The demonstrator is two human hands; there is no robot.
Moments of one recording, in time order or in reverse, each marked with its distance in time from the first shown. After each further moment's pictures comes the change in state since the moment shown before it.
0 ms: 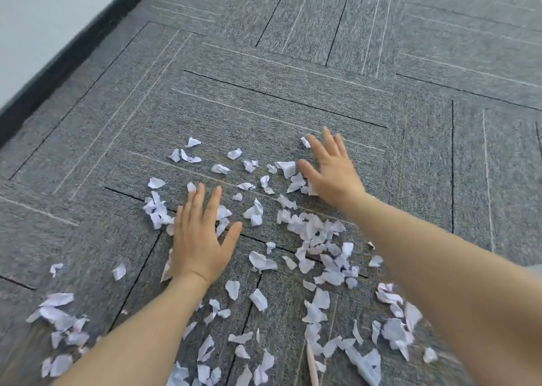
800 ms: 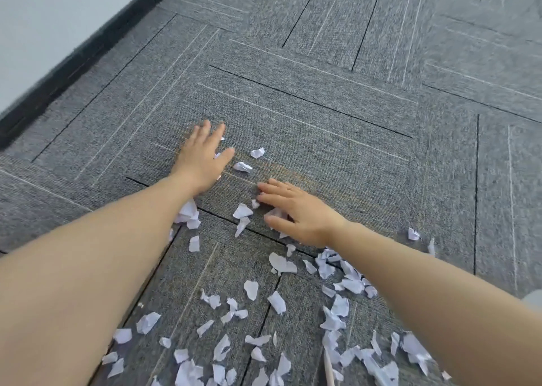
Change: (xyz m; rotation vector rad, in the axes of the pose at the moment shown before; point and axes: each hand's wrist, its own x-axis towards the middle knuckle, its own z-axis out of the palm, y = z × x) left_hand 0.138 -0.050 -0.038 0.002 -0.150 0.005; right_hand -0.041 -0.079 0.024 -0.001 -0.354 -0.560
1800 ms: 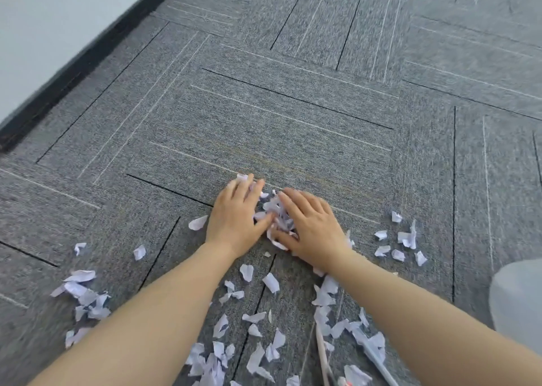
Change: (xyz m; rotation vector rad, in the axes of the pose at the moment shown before) left_hand -0.111 0.069 0.055 0.088 0.119 0.234; right_hand -0.057 -0.008 0.045 -0.272 0.273 0.269
